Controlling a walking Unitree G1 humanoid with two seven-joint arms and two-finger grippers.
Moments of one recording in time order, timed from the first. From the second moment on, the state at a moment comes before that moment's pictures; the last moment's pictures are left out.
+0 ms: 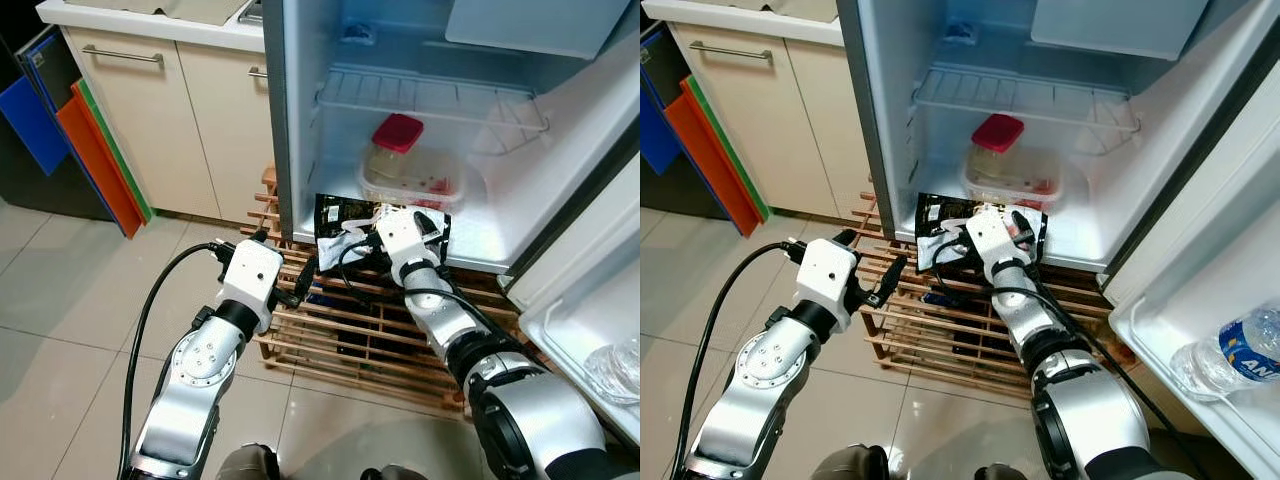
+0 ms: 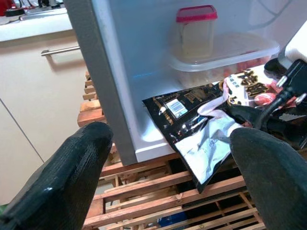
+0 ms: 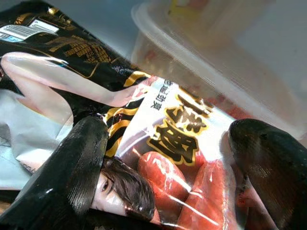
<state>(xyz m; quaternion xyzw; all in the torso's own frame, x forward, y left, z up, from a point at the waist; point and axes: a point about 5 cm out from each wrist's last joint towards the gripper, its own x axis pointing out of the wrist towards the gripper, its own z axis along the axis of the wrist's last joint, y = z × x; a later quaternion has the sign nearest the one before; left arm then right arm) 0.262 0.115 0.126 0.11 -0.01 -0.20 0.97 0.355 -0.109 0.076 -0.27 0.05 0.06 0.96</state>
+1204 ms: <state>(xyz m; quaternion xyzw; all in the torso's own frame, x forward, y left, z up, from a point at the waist) 0.263 0.113 0.126 0.11 -0.02 -0.20 0.97 0.389 -0.096 0.126 0.30 0.11 -0.02 0.95</state>
